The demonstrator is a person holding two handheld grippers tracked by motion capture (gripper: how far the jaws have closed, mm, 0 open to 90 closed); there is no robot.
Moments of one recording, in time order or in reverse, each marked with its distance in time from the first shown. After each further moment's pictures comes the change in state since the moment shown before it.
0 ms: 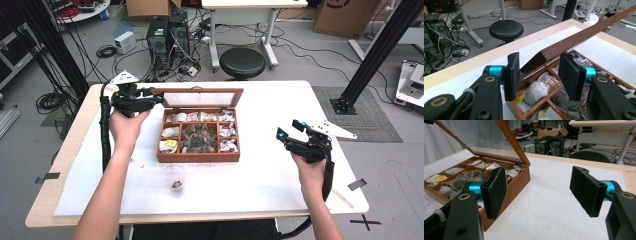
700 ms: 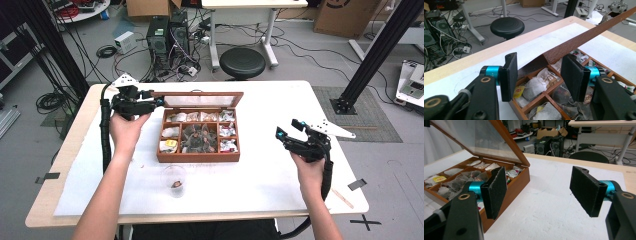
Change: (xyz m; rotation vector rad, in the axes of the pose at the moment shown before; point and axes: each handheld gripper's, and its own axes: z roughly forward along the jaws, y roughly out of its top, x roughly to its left) left arm -0.005 -0.004 -0.003 0.020 0.015 0.000; right arm 0.001 0.001 0.003 -0.001 -0.005 -0.001
